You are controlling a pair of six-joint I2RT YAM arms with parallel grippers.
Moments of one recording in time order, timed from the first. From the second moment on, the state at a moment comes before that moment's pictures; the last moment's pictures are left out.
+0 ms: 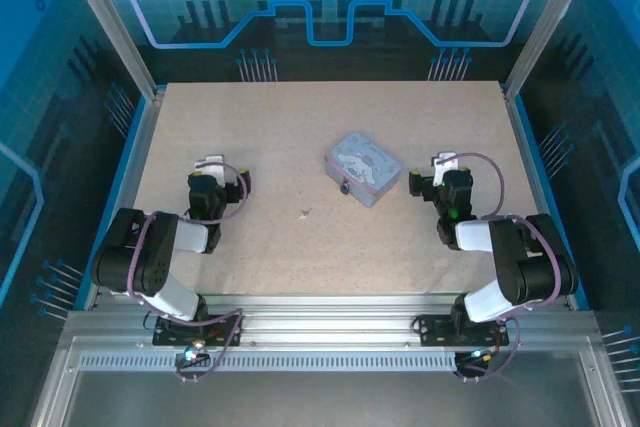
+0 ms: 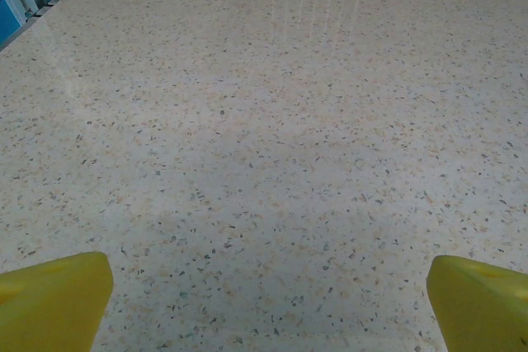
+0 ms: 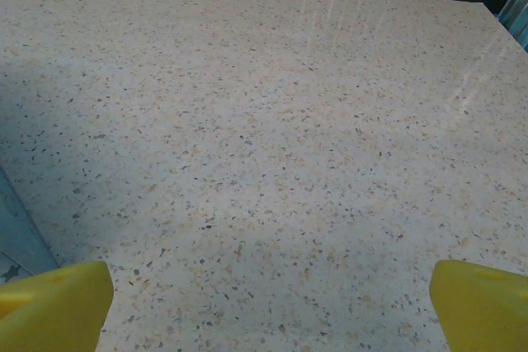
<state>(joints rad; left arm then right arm) -0.05 1.57 0.35 0.86 -0.15 -0.08 0.10 1.51 0.40 0.71 0.16 -0.04</state>
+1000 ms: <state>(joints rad) -0.04 1.57 0.35 0.85 -0.14 -0.09 0.10 1.51 0.40 0.71 0.16 -0.04</state>
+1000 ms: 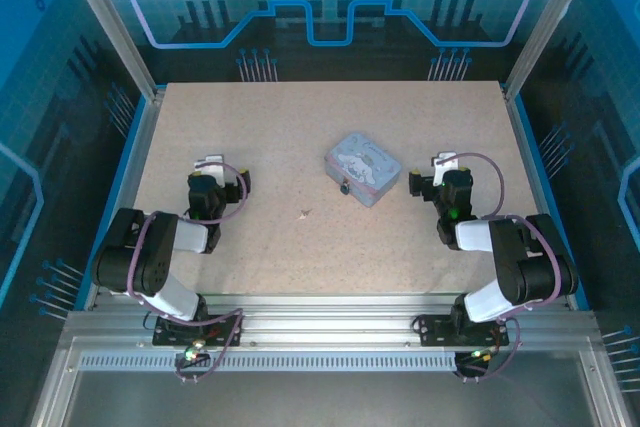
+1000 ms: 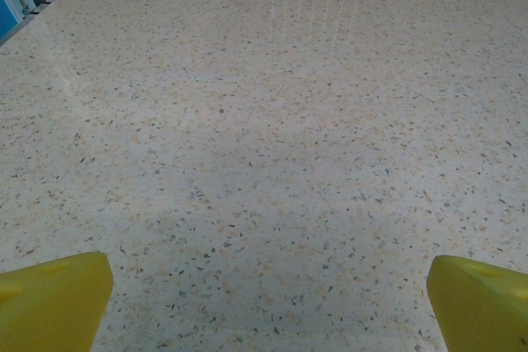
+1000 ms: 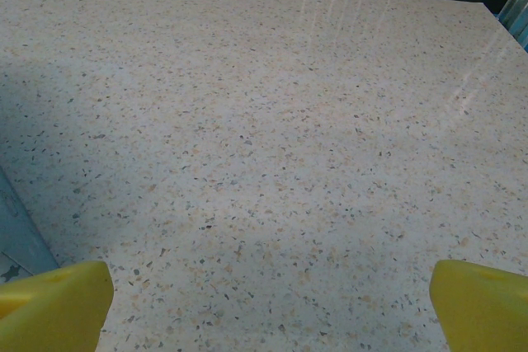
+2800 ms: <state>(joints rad) -0.37 2.10 1.60 -0.28 0.49 -0.60 0.04 1.03 0.58 -0.37 -0.56 0.52</state>
